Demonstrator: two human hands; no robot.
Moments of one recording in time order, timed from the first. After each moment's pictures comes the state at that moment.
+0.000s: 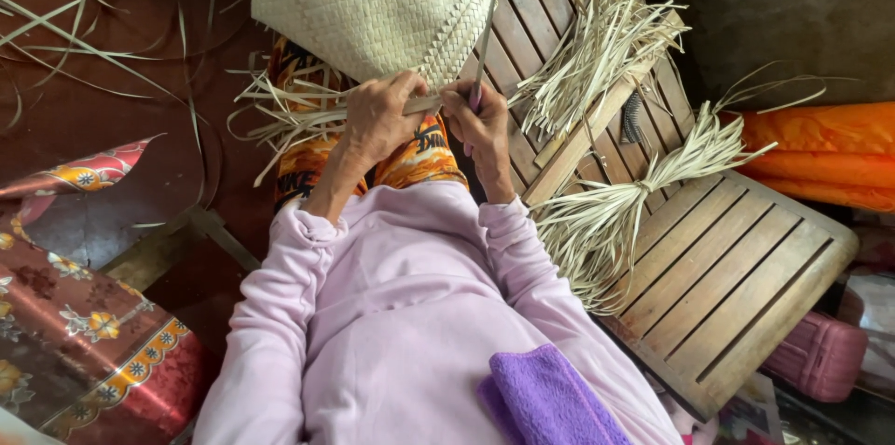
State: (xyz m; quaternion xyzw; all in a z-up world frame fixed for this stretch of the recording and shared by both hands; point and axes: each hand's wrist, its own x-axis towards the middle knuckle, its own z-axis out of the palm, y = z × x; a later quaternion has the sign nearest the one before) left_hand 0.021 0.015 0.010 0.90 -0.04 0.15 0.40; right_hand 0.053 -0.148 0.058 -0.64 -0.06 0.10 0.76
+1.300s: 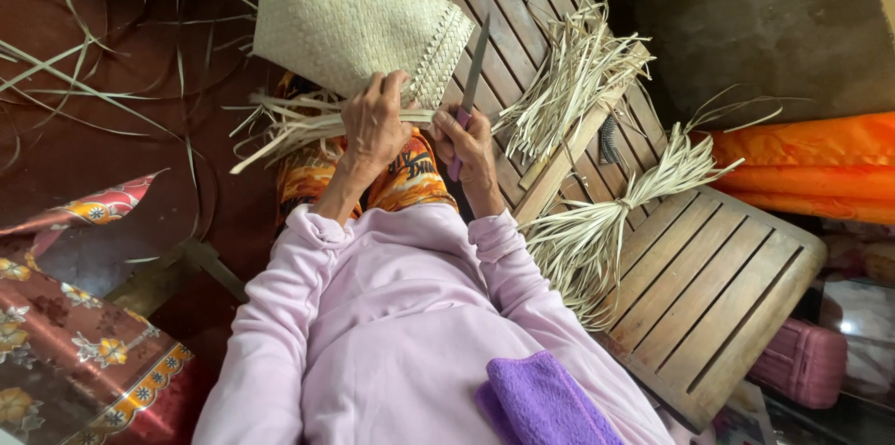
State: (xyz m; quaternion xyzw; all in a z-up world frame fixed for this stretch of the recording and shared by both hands) left_hand 0.055 0.009 0.004 0.92 0.03 0.20 0.34; right_hand 0.066 -0.148 0.046 -0.58 0.00 0.14 0.80
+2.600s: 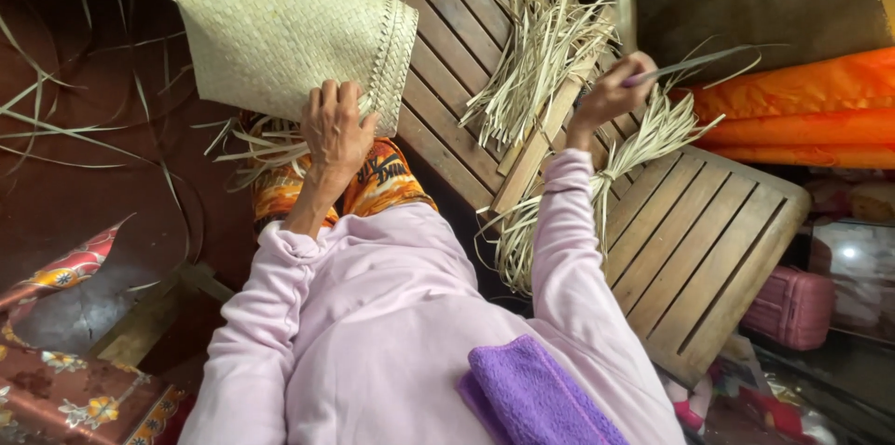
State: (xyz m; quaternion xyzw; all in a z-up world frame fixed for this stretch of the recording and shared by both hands) left_hand 0.071 0.005 0.009 0.95 0.04 0.17 0.25; right_hand 0.212 -0.351 0.091 -0.76 0.15 -0.51 0.38
